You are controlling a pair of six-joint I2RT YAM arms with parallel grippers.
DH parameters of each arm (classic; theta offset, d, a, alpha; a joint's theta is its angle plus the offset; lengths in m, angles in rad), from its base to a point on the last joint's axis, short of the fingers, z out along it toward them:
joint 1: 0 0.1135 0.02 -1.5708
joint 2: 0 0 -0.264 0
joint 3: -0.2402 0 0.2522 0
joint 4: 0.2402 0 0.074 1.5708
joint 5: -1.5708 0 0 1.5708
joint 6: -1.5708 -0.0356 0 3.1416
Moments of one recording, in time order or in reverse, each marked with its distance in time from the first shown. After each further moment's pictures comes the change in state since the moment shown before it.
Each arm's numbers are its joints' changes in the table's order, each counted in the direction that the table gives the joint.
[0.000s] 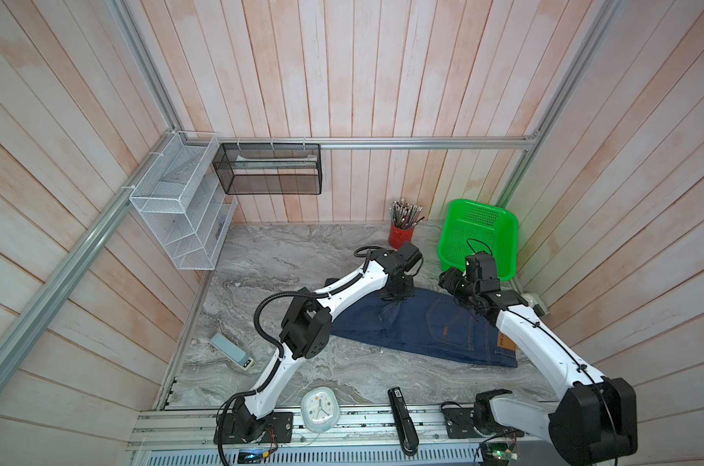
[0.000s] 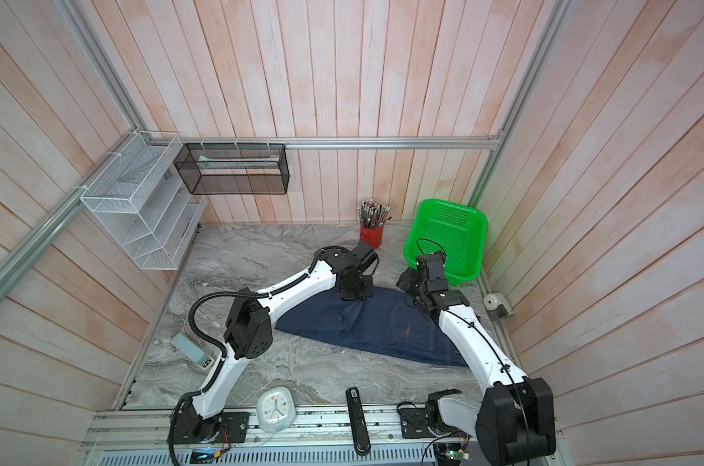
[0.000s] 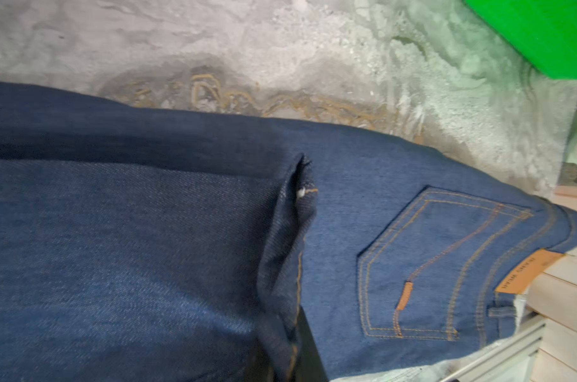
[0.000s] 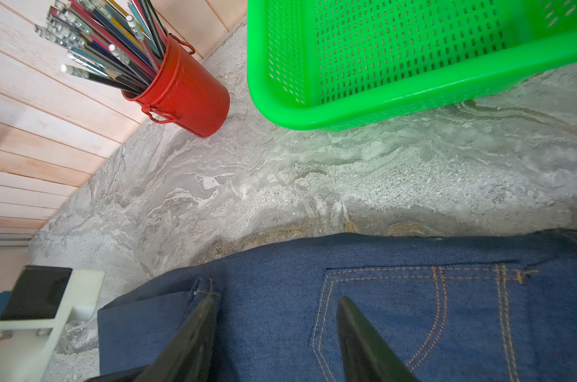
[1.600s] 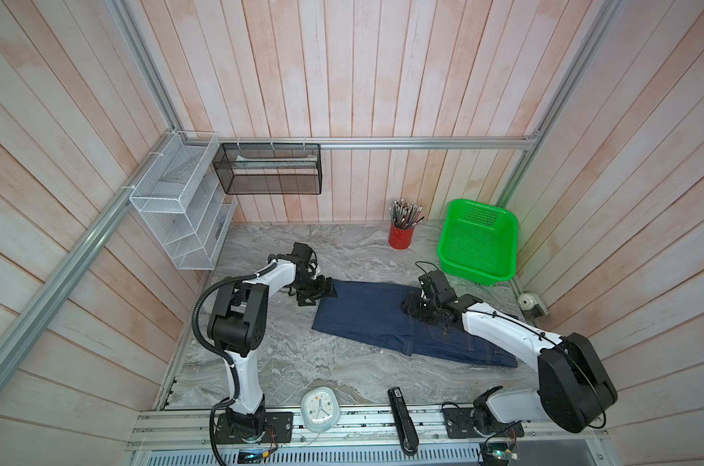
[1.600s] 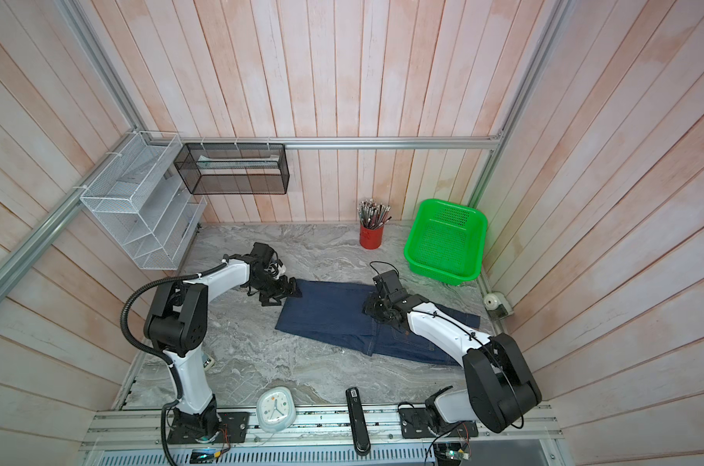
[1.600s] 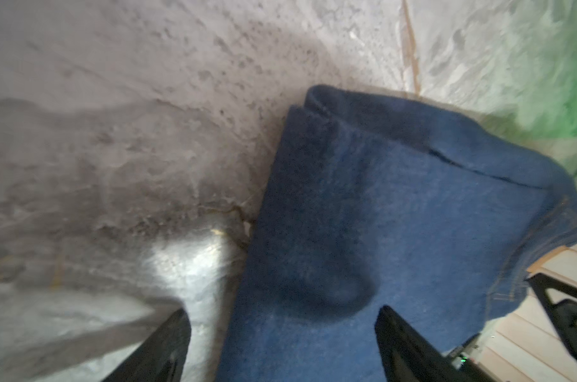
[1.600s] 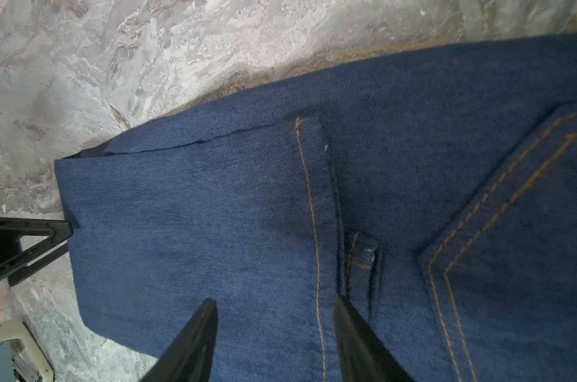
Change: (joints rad) left arm 0.605 -0.376 0.867 -0.327 -0.361 -0.426; right arm 0.304 0.191 0.071 -0.040 0.100 -0.070
